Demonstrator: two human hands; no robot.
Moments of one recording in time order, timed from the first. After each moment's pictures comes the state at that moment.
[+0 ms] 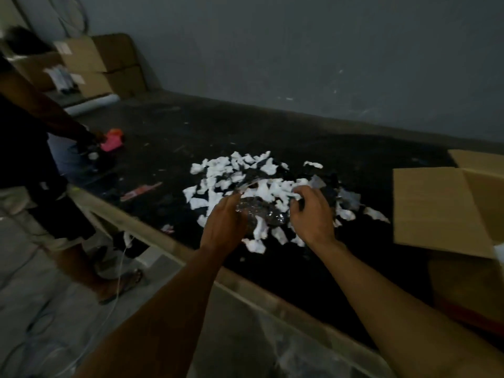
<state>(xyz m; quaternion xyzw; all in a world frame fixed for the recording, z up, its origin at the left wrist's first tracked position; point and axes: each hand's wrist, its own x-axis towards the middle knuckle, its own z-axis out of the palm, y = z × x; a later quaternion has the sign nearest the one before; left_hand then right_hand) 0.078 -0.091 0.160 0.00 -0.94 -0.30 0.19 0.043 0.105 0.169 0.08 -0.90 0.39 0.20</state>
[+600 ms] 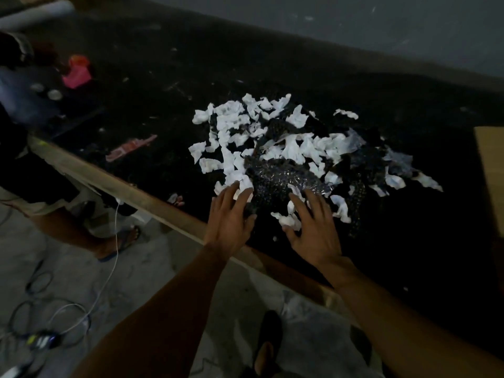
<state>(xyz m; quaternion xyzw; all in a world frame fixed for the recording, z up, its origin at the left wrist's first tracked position) 0.035 -0.188 0.040 -0.05 -0.97 -0.21 0.10 0.029 0.026 0.034 0.14 -0.97 0.18 0.06</state>
